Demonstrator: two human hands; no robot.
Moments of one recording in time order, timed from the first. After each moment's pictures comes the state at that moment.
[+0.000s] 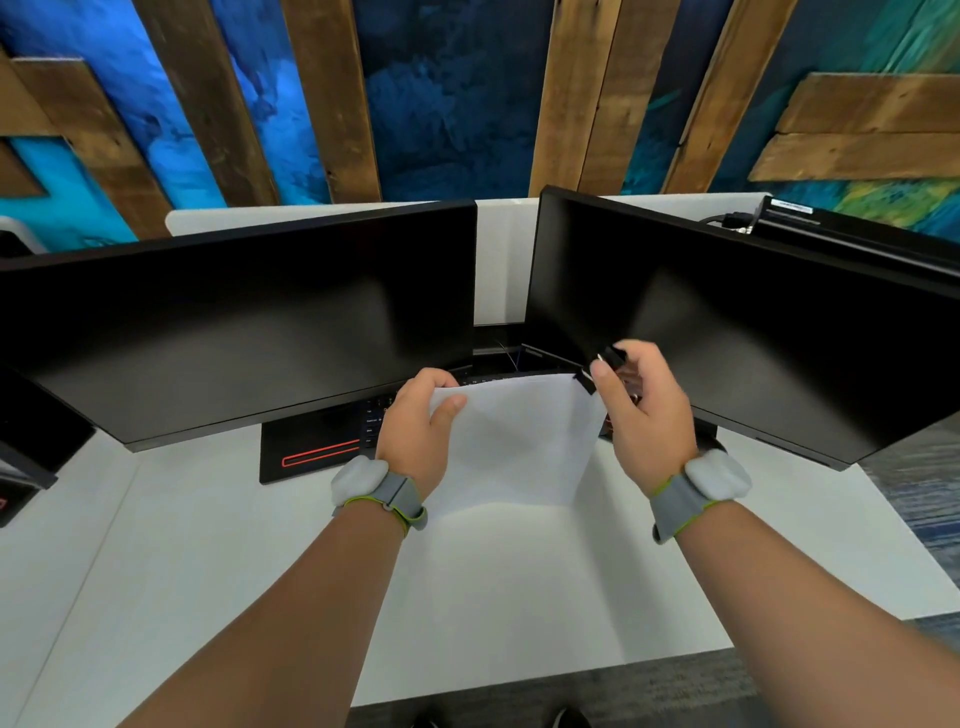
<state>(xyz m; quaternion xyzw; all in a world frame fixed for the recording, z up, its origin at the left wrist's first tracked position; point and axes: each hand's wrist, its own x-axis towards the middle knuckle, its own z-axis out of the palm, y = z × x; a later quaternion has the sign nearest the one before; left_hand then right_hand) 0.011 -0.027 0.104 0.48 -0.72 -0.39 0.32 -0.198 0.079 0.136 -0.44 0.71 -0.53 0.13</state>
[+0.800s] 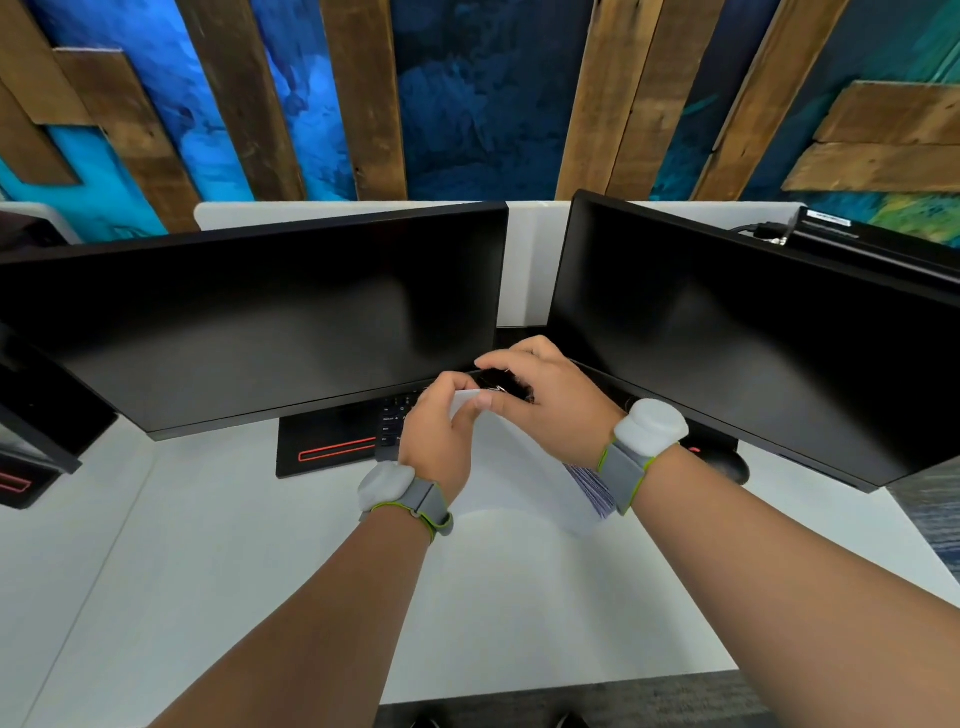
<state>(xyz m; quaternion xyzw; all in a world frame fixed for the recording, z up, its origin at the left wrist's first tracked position) 0.009 -0.030 0.096 0.49 -0.69 -0.39 0.36 -0.138 0.018 0.168 -0.66 0.67 -0.25 0.22</state>
